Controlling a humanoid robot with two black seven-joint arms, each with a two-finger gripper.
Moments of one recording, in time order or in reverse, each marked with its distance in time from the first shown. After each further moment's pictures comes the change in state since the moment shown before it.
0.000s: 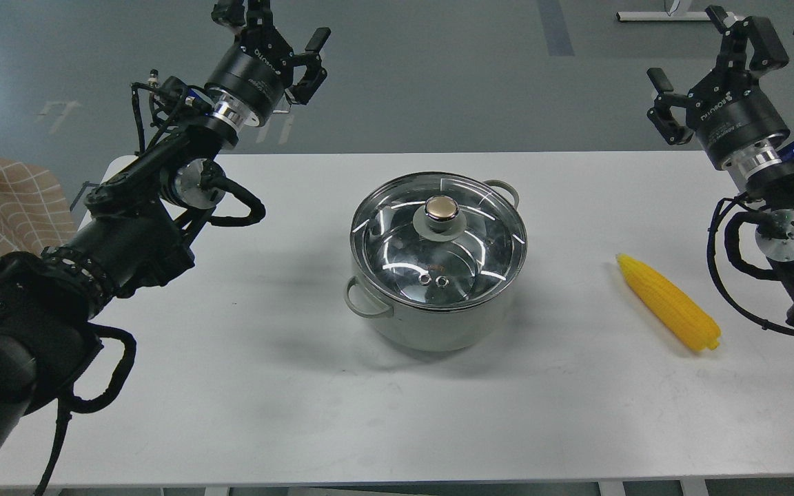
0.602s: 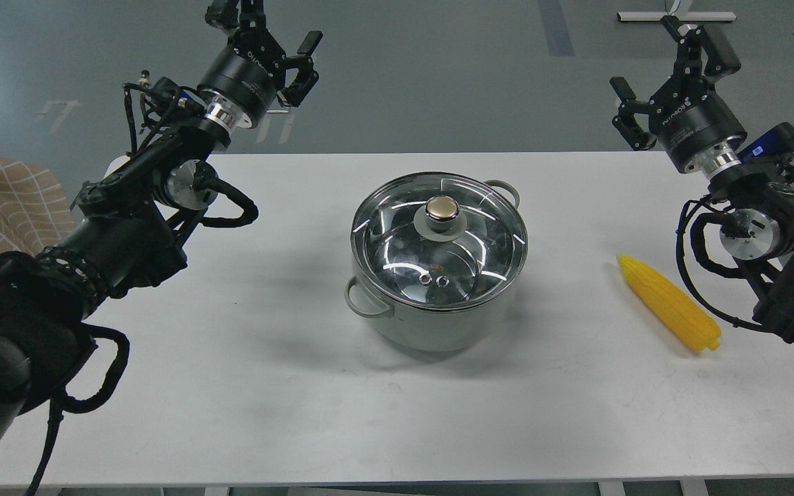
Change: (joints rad) left arm 0.007 0.020 0.017 0.010 0.003 0.000 0.000; right arm 0.033 0.077 -0.057 -0.056 0.000 0.000 0.000
